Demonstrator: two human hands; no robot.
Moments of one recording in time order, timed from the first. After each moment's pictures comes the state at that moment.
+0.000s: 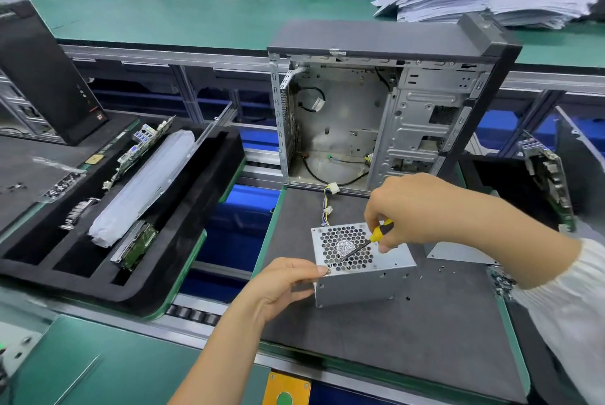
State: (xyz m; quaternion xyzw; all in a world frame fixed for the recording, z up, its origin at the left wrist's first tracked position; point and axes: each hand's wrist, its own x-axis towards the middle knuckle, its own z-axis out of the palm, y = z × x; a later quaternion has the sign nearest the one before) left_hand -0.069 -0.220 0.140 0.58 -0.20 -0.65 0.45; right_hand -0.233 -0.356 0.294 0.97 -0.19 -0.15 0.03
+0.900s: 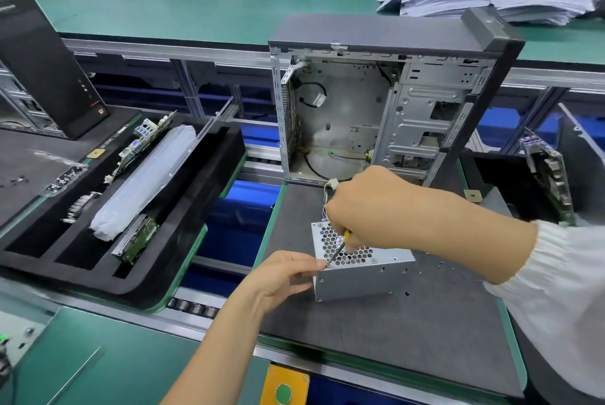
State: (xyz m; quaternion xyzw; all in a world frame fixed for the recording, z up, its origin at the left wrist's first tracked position) left_hand -0.070 -0.219 0.145 0.58 -0.21 -0.65 0.45; right_hand -0.197 -0.316 0.306 0.97 -0.11 -0.16 0.17
